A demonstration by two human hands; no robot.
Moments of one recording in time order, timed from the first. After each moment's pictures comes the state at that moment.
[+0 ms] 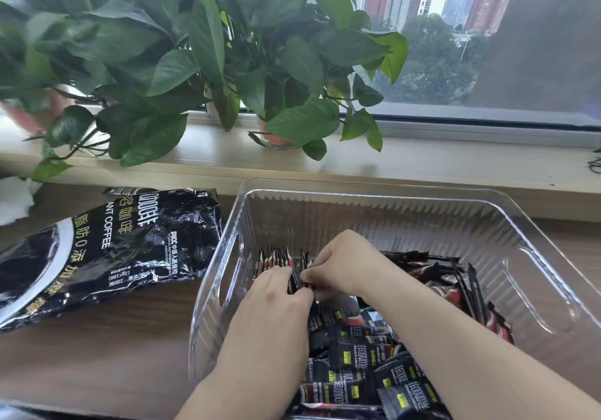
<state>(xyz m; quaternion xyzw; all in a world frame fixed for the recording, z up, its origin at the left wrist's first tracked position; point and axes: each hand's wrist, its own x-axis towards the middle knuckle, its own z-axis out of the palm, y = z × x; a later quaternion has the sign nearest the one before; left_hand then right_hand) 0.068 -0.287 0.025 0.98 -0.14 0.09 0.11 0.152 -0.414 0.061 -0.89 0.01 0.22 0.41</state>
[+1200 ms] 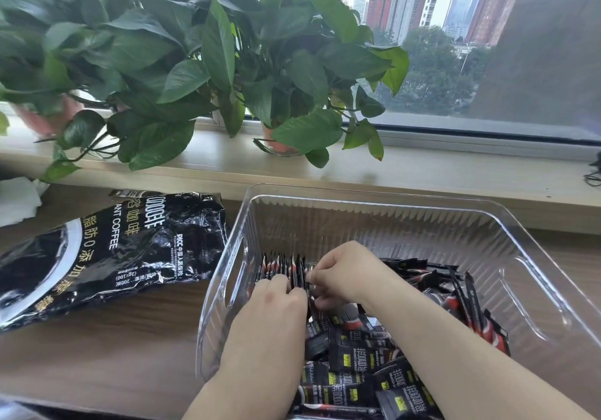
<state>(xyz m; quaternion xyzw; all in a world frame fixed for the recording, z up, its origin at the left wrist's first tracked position) 0.062 -0.290 0.039 0.99 -0.06 0.04 0.11 0.146 -0.415 0.056 -0.85 0.06 0.23 0.48</state>
